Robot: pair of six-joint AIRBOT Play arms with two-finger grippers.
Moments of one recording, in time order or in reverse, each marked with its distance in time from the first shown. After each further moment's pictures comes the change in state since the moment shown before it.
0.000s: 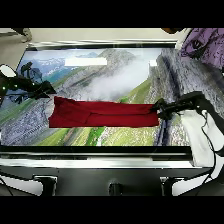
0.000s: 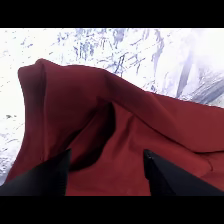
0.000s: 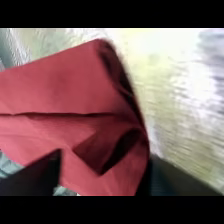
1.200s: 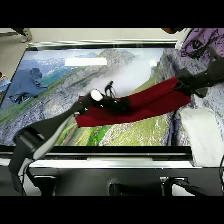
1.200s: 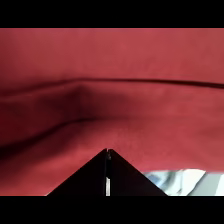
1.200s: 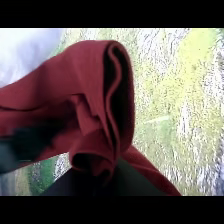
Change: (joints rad) left arm -0.803 -0.280 -0.002 -0.597 0.551 -0.140; right arm 0.084 0.439 0.393 -0.426 -0.256 0.445
